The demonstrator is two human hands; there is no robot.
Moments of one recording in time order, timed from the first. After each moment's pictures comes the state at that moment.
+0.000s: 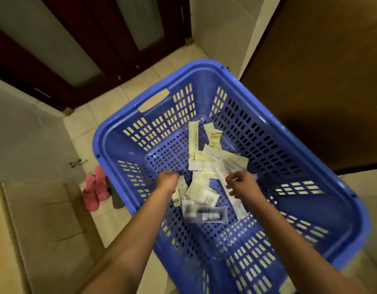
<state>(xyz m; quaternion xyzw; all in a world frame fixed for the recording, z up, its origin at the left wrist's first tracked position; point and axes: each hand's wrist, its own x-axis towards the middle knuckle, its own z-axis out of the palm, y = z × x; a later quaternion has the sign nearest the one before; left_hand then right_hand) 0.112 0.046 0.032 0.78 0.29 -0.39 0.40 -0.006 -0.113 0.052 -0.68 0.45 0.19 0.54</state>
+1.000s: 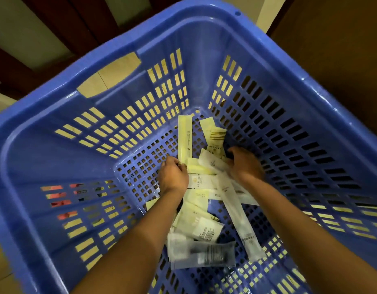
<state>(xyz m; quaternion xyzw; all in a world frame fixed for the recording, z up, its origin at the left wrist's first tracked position) 0.152 -0.017 -0.132 0.93 0.04 -0.26 0.24 0.087 -0.179 -0.122 -0.88 0.34 0.24 0.25</state>
